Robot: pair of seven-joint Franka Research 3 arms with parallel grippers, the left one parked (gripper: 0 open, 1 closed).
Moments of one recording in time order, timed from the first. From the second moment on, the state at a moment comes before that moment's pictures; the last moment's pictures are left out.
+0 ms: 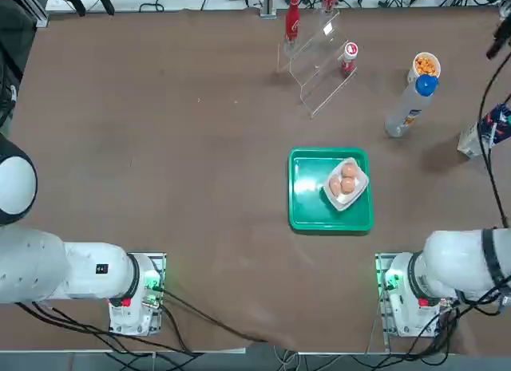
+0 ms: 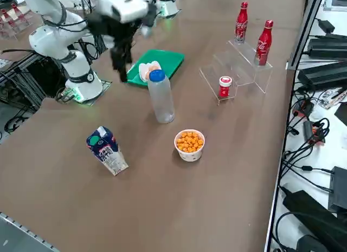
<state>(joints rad) -0.31 0.00 -0.07 -1.81 -0.08 1.68 -0.79</state>
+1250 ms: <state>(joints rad) -0.62 -0.01 -0.07 -2.21 -0.08 2.21 -1.54</state>
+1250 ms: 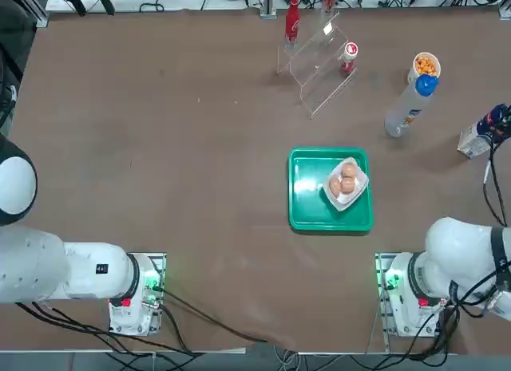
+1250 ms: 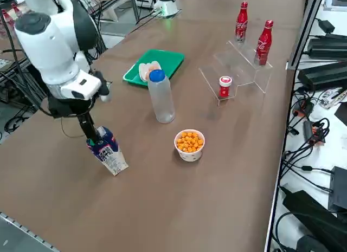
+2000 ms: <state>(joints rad) -0.63 0.04 -0.06 -2.24 -0.08 2.31 -1.63</state>
